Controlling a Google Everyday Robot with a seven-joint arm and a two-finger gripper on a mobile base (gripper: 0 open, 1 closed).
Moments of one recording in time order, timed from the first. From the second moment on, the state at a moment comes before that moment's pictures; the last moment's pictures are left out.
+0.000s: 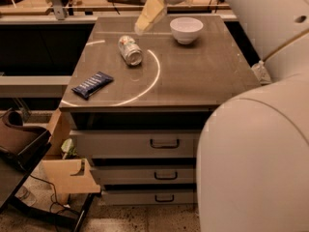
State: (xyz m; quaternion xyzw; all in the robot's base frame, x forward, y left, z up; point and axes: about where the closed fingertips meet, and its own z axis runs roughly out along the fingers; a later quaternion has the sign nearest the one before) arm 0.718 -0.043 0.992 -0.35 0.90 0.01 0.25
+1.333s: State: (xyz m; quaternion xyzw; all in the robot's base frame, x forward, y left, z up) arm 0.764 0.048 0.948 -0.29 0.93 0.03 0.23
